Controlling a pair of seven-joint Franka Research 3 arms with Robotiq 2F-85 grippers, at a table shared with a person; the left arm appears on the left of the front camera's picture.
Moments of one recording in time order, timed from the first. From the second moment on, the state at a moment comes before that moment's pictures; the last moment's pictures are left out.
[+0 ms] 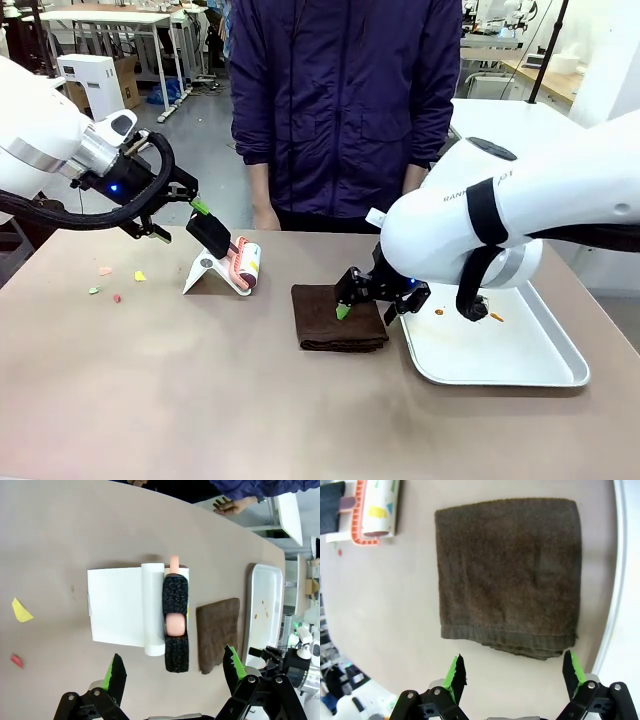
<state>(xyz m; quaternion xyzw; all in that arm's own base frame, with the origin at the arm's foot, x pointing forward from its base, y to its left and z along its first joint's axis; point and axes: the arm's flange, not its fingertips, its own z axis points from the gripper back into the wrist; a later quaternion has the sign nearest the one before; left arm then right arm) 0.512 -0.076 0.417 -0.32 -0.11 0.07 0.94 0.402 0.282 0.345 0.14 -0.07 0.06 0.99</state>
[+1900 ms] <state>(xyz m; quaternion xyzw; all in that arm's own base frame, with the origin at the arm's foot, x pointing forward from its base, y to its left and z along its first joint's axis) 0.537 -0.109 0.406 -0.30 -0.08 0.07 0.95 0.483 0.326 0.303 -0.01 0.00 0.04 1.00</state>
